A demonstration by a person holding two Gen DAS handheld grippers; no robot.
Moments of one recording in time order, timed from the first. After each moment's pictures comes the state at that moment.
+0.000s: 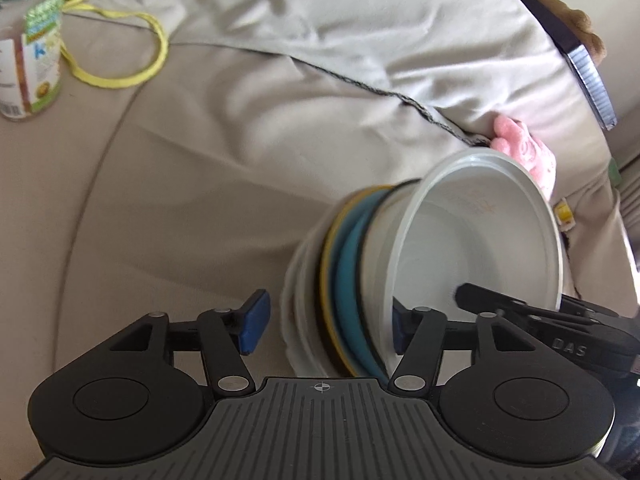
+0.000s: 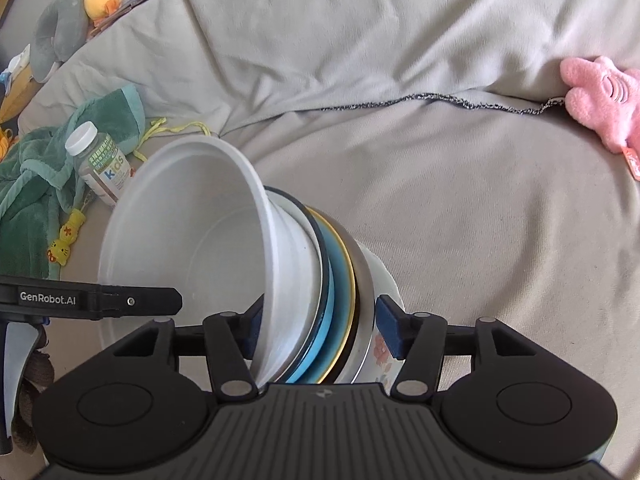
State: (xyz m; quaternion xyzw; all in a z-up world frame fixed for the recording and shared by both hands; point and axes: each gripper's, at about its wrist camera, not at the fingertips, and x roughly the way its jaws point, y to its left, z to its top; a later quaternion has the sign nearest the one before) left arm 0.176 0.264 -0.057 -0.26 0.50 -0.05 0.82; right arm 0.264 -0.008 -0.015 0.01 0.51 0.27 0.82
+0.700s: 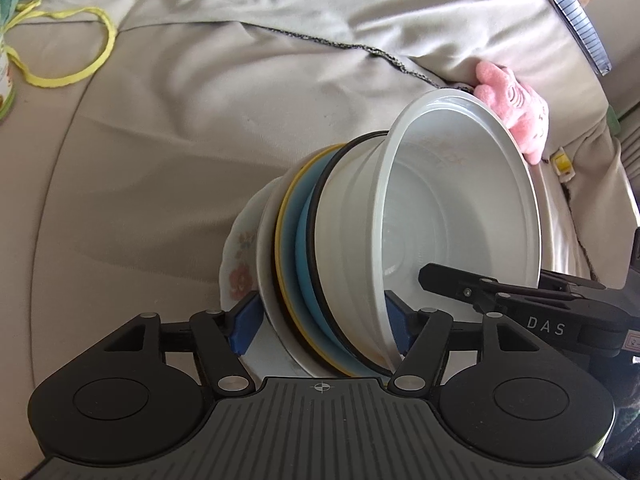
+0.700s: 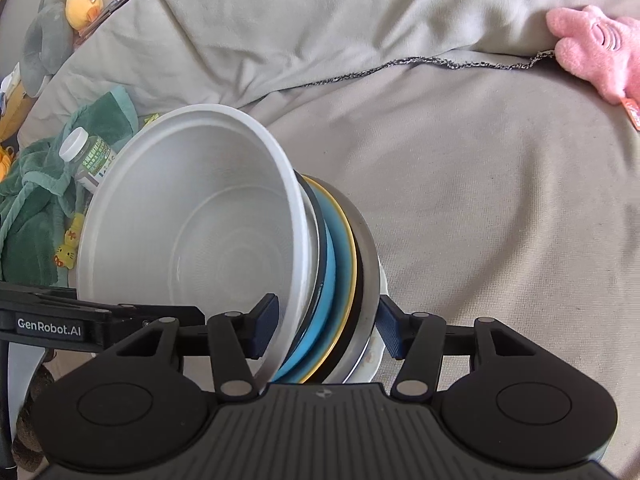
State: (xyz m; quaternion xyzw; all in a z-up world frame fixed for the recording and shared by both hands) left arm 0.191 0.217 -0.053 -0.21 0.54 -0.07 0.81; right arm 0.269 -0.035 -0.025 0.05 0.52 0.28 0.80
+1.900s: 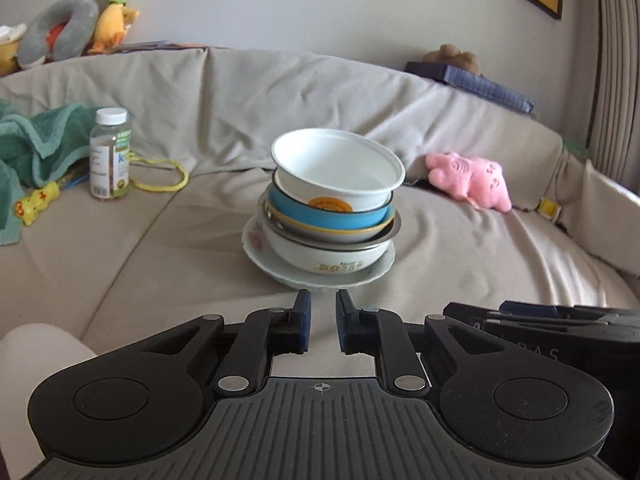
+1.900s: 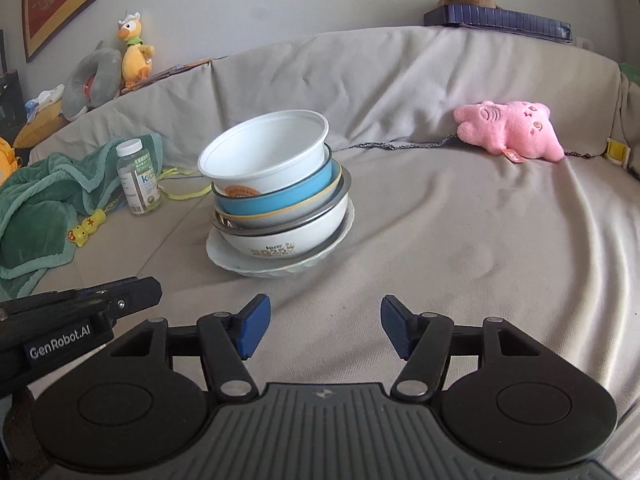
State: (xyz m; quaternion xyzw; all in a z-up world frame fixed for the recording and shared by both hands) left arm -0.076 0.087 -0.046 -0.08 0.26 0.05 0.96; right arm 0.017 -0.109 -0.016 0.03 0.32 0.21 0.92
